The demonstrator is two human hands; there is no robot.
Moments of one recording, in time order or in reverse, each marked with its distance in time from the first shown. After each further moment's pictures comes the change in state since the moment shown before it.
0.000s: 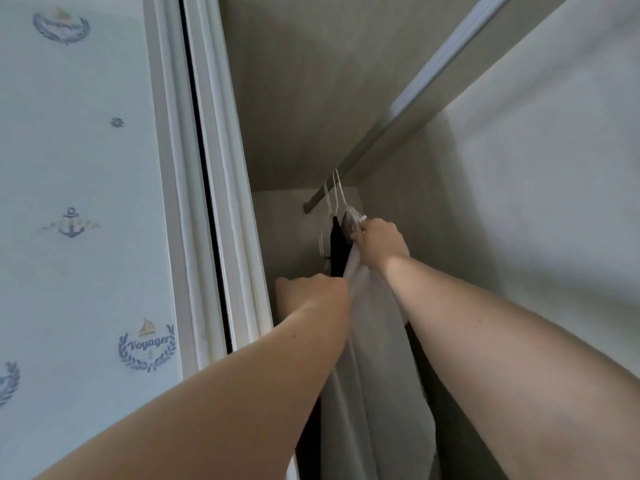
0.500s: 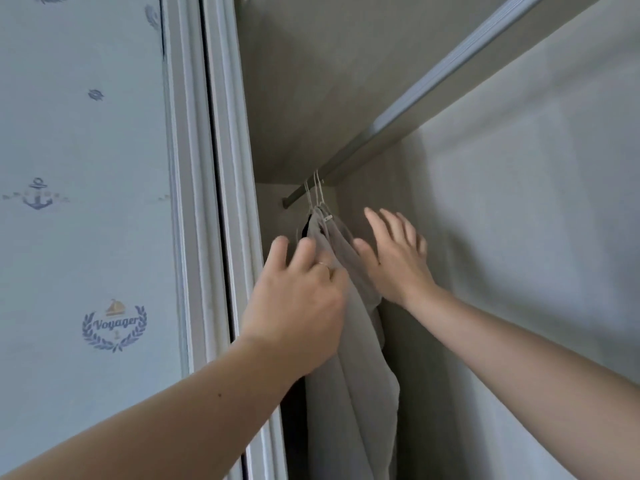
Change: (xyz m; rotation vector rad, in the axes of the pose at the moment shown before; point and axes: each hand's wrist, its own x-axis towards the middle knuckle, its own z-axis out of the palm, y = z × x) left_hand -0.080 -0.027 -0.014 0.172 0.611 0.343; right_hand -0.090 0.038 -0.051 -0.327 0.182 -0.324
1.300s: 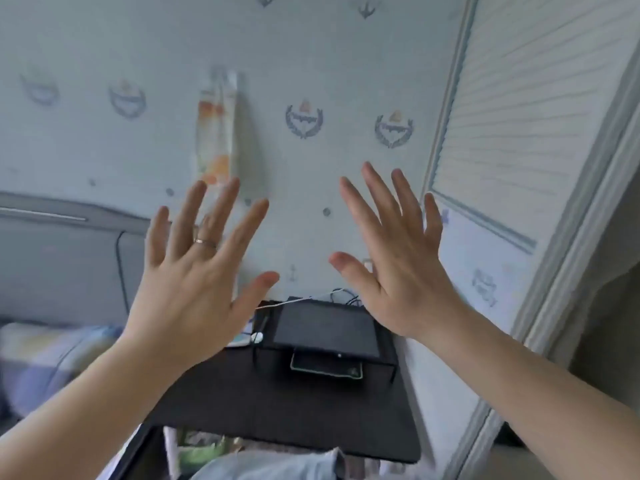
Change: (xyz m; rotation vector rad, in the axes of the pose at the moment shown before) left_hand -0.538 -0.165 -0.225 -0.141 -0.453 -0.679; right_hand -0.367 -0.445 -0.096 0.413 -0.475 -0.590
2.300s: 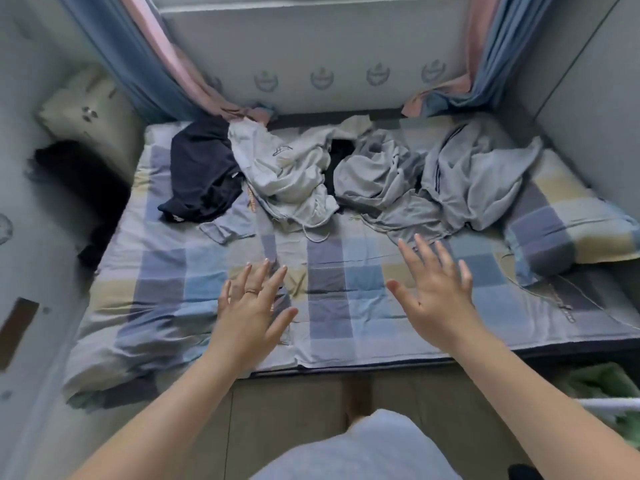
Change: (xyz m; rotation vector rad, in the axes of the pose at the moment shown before) left_hand -0.649 -0.330 -0.177 0.312 -0.569 -1.599; right_hand -0.083 -0.691 0.387 0.662 -0.925 -0.776
